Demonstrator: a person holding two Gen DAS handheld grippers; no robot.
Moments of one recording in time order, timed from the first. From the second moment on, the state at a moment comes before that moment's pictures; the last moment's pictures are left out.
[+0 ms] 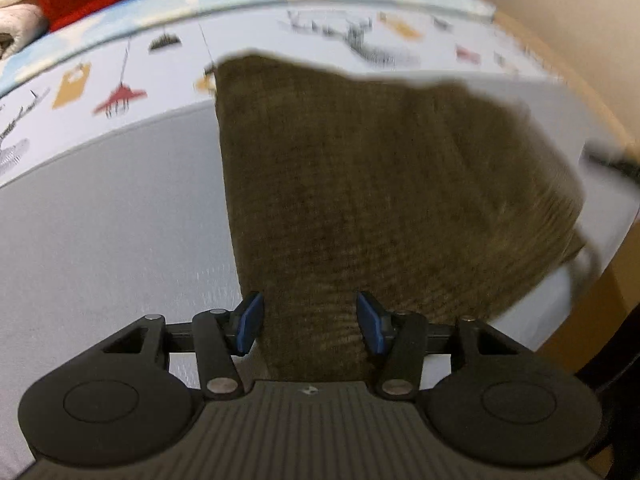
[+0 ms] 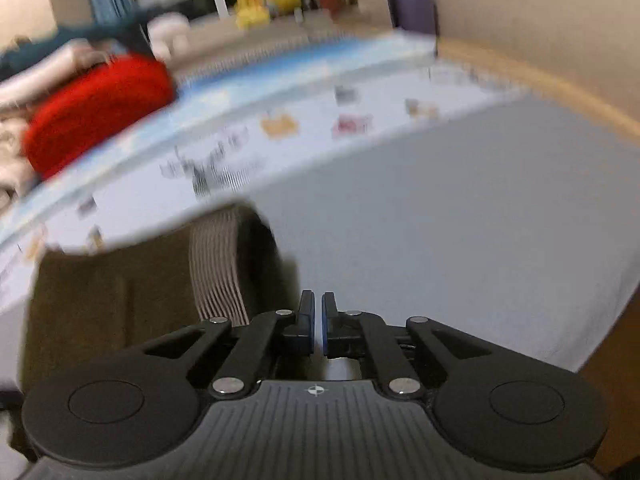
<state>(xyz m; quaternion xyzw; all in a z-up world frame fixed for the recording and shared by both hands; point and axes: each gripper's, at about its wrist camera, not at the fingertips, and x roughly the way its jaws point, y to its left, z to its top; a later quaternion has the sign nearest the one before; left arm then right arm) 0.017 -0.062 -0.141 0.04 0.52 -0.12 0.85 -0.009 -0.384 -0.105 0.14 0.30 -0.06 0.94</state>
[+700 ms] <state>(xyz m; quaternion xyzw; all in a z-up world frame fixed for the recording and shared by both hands) 0.139 -0.064 -0.077 0.04 0.44 -0.20 0.88 0.019 -0.369 -0.138 0.14 0.42 0.02 0.89</state>
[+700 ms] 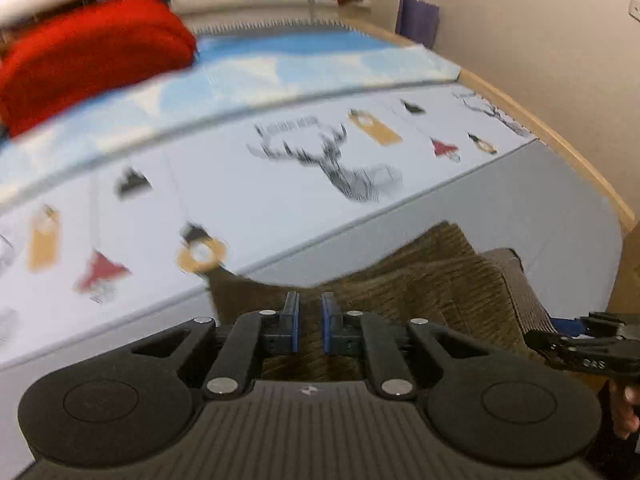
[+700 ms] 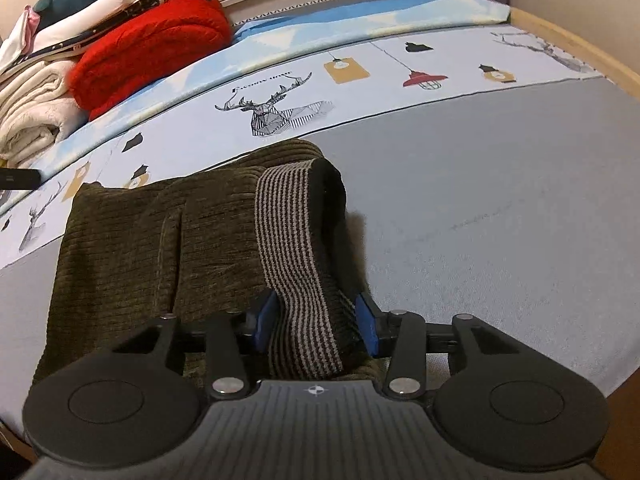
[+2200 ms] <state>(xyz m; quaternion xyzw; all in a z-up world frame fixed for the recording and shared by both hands) 0.225 0.124 -0.090 -0.21 0.46 0.01 0.86 0.244 -0.283 -0.119 0.17 0.44 0.08 0.88</state>
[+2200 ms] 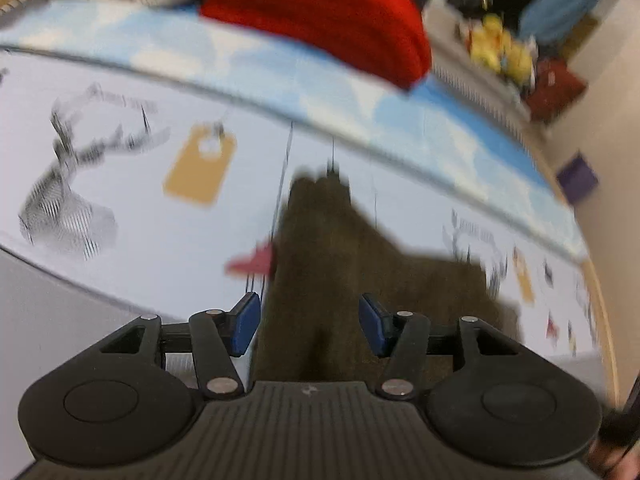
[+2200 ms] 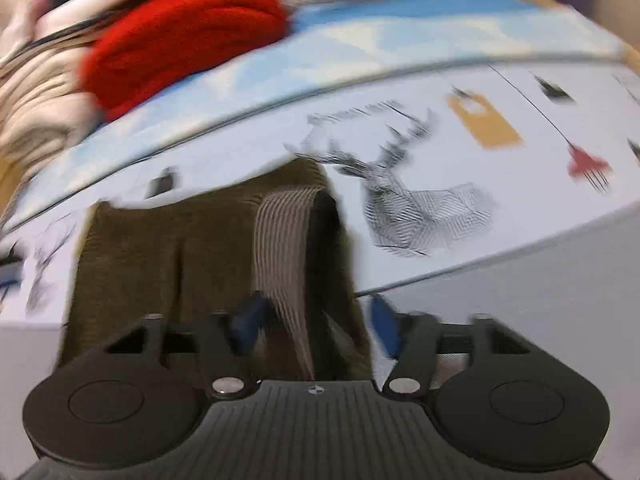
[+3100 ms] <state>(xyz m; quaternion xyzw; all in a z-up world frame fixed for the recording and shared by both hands) 0.194 0.041 -0.086 0.01 0.50 0.01 0.86 0.215 -0.251 -0.082 0.01 0.43 0.06 0.90</state>
